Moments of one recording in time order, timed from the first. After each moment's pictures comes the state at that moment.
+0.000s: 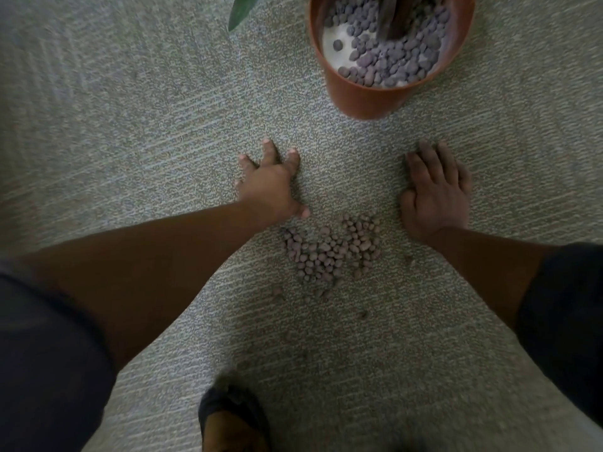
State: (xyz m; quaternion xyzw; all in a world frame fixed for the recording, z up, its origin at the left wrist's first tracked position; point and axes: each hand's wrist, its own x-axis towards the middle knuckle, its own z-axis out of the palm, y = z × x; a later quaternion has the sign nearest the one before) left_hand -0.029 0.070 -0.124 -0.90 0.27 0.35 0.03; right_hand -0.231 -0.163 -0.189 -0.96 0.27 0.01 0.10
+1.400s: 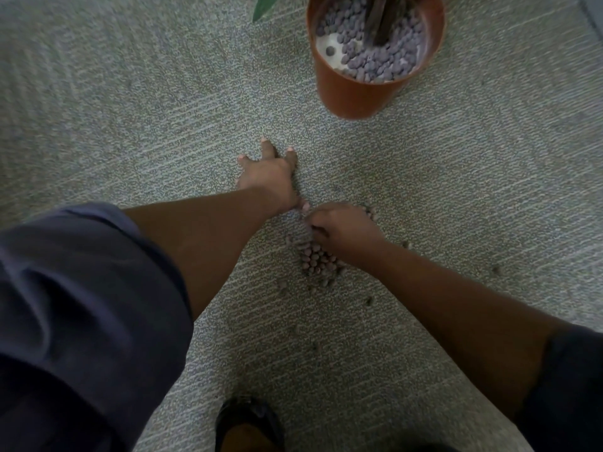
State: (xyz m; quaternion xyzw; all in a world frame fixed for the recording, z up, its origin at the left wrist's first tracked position) left_hand -0.026 0.068 -0.117 -0.89 0.30 0.33 0.07; right_hand -0.190 -0.022 -0.106 -0.95 0.04 0.15 0.28
